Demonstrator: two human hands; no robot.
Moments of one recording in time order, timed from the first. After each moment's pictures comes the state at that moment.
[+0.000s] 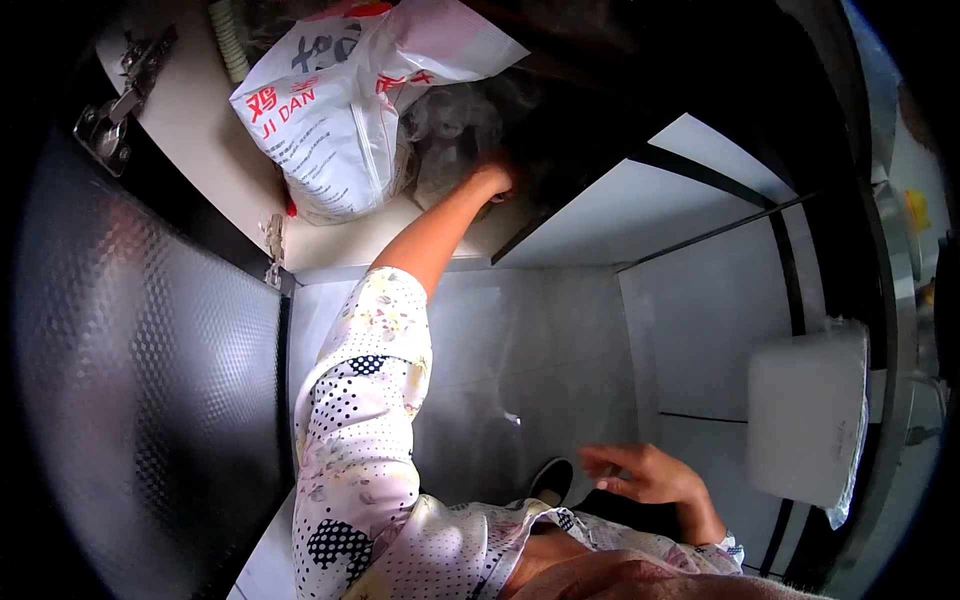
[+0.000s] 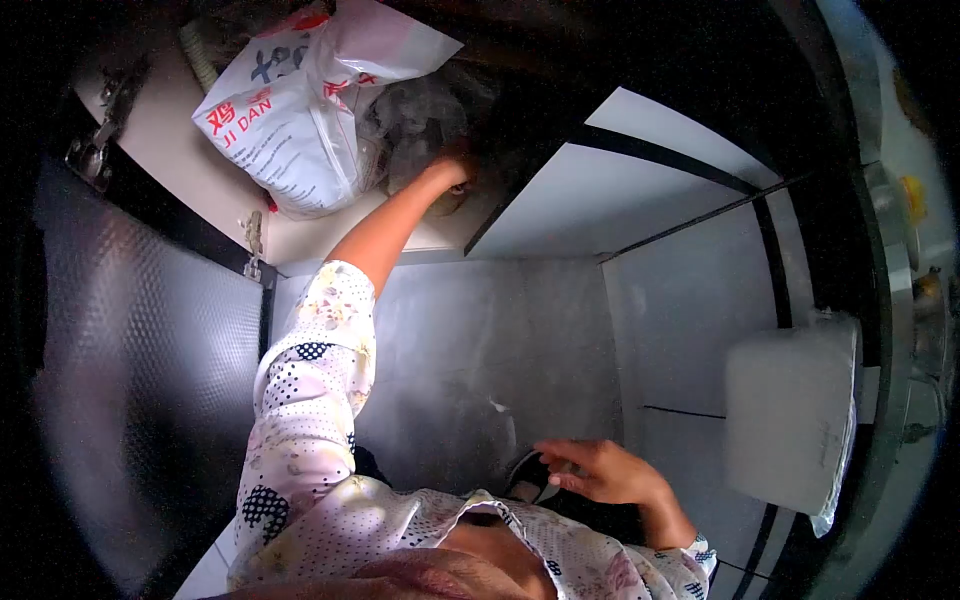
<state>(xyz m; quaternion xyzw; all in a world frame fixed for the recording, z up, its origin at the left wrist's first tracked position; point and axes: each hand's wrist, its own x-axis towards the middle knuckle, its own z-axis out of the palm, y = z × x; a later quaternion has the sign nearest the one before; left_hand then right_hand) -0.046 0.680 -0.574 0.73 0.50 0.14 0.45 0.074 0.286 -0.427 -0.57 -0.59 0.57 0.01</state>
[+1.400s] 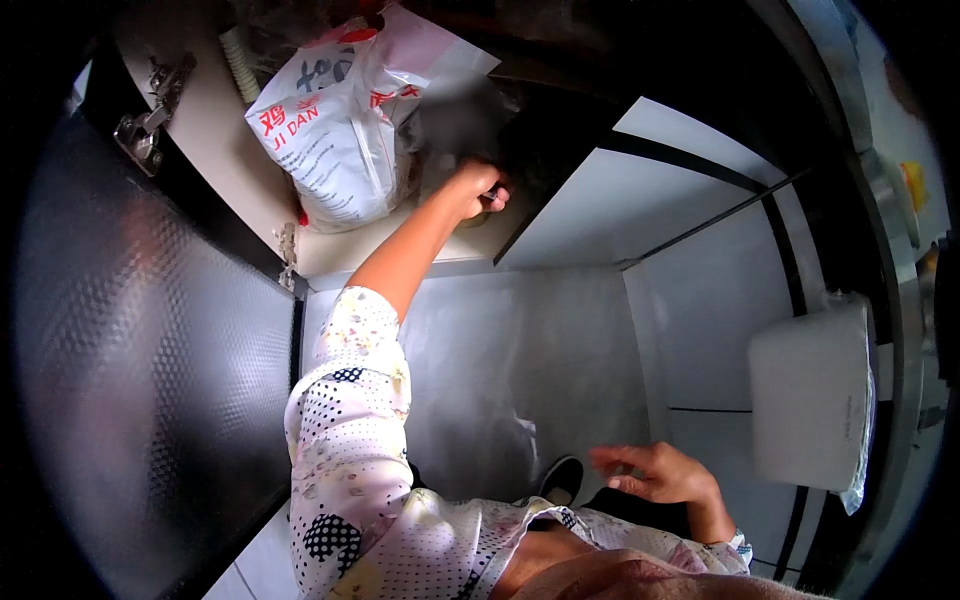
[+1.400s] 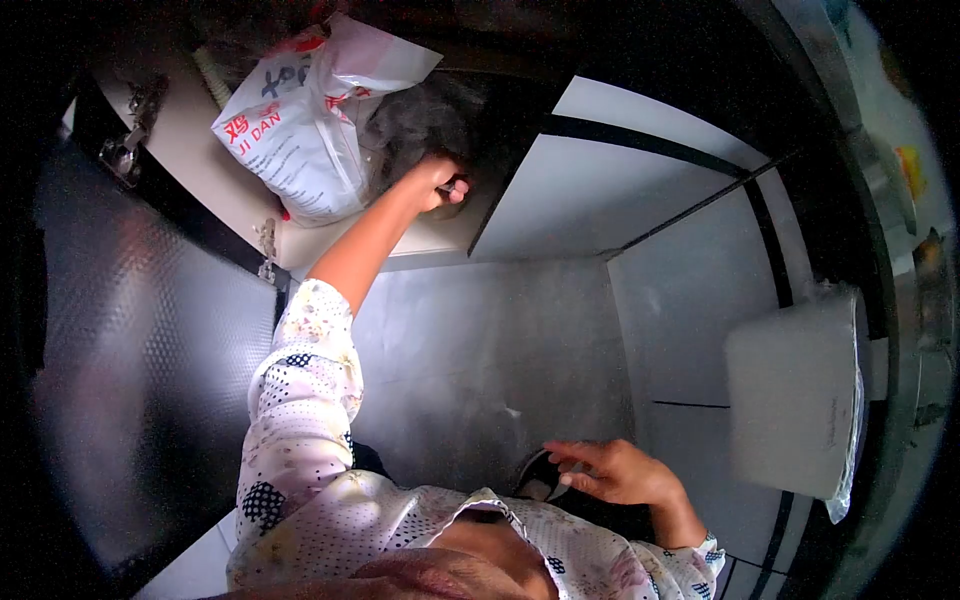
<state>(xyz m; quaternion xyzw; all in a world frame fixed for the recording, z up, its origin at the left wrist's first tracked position) -0.072 0.654 -0.564 0.31 0.41 0.26 0.82 0.086 0.259 -0.411 -0.56 -0.61 0.56 0.05</state>
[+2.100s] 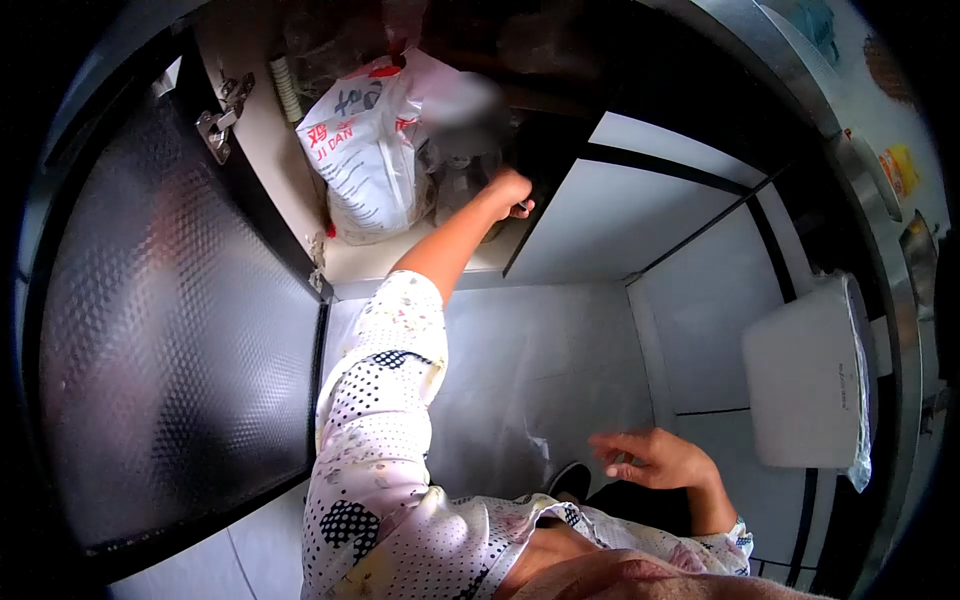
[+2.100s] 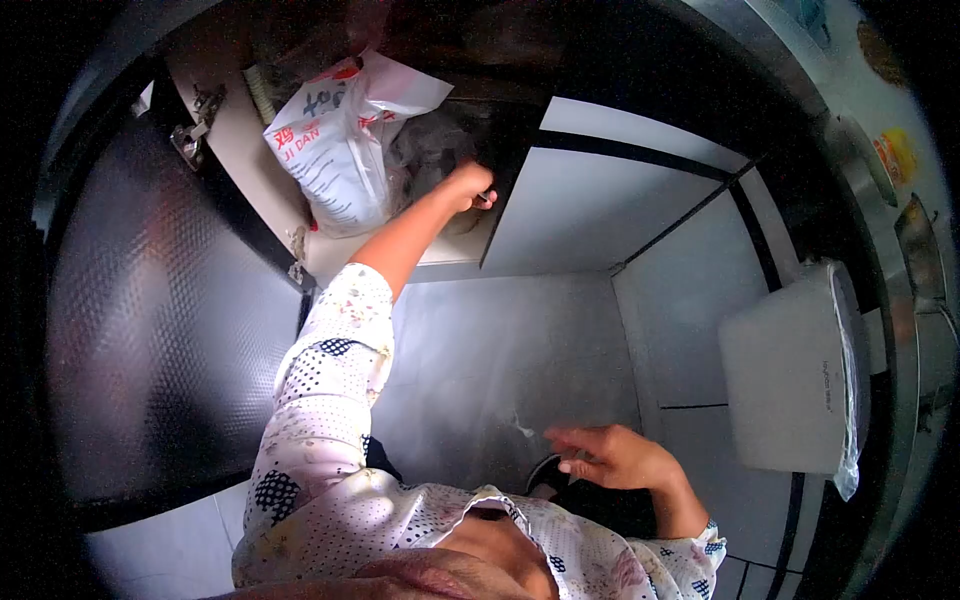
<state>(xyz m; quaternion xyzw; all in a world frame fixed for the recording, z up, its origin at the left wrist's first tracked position) -0.036 0.640 -0.532 0.47 0.48 0.29 0.68 0.081 0.247 -0.400 -0.54 -0.66 0.52 0.04</state>
